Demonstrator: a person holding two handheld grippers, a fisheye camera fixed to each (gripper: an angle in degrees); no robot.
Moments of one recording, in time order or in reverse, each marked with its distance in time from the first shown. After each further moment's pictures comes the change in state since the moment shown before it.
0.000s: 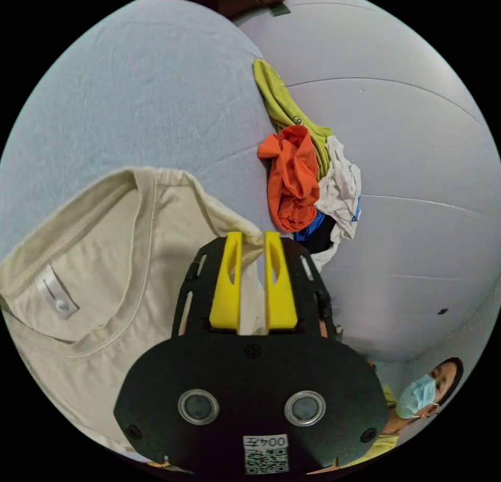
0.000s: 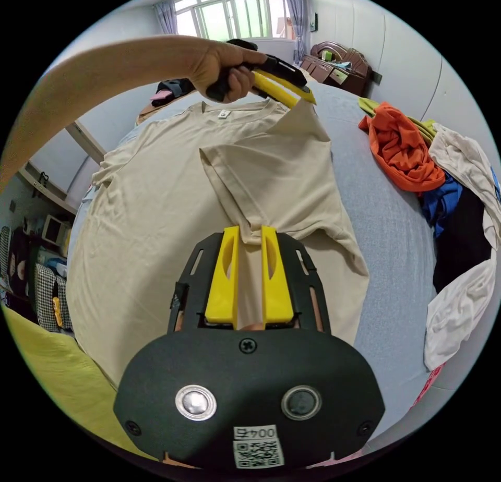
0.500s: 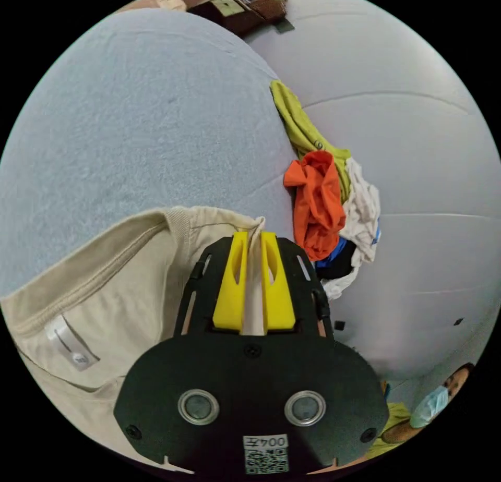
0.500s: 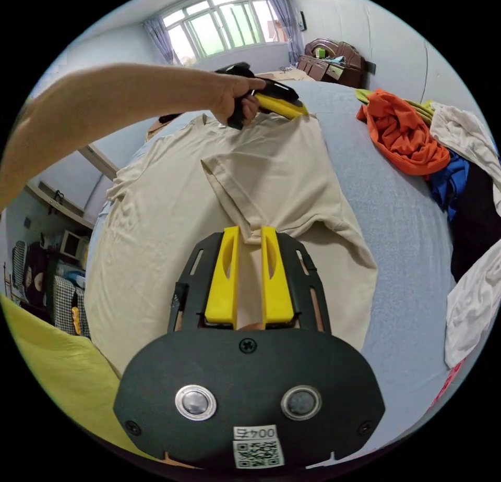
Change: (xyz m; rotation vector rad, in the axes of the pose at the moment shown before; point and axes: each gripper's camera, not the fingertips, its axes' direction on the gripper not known) left arm -0.036 0.020 0.000 0.152 0.034 -0.073; right arm 0.033 0.021 -0.025 0.073 -0.123 0.072
